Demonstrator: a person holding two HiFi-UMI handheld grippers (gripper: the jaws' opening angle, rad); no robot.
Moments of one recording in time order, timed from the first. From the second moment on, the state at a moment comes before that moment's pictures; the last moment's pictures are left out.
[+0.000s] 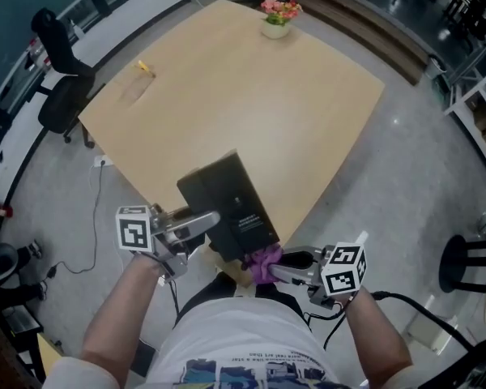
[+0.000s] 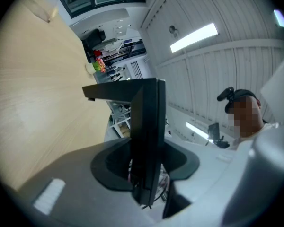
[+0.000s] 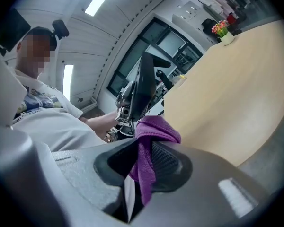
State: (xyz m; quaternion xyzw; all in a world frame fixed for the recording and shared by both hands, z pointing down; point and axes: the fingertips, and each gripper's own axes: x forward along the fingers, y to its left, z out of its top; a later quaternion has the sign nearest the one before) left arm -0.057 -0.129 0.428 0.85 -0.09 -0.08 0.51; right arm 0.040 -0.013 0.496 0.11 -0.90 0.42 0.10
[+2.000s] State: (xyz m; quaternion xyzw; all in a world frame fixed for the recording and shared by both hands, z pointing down) left arm -0.067 -0.139 0.466 0.85 0.00 0.01 0.52; right arm 0.030 -0.062 0.435 0.34 -0.88 0.28 0.16
